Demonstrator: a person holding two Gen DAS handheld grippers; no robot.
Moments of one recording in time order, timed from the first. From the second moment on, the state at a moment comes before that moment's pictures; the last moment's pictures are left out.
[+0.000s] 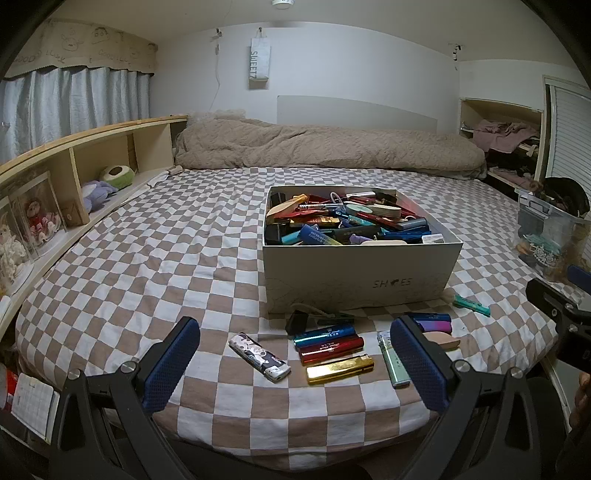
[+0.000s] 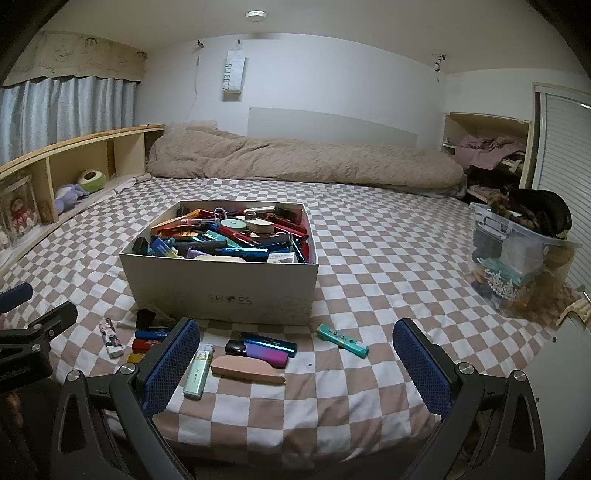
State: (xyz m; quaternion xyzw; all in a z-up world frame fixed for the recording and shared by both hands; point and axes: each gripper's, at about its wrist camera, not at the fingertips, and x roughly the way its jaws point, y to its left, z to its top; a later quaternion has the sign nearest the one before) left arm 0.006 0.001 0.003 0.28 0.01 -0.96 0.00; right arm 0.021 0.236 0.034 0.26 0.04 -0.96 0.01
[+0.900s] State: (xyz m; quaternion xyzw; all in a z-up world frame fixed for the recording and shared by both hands) left arm -0.003 -0.004 -0.017 0.31 0.00 -0.95 0.01; right arm 0.007 0.240 0.015 0.30 0.03 -0.95 0.00
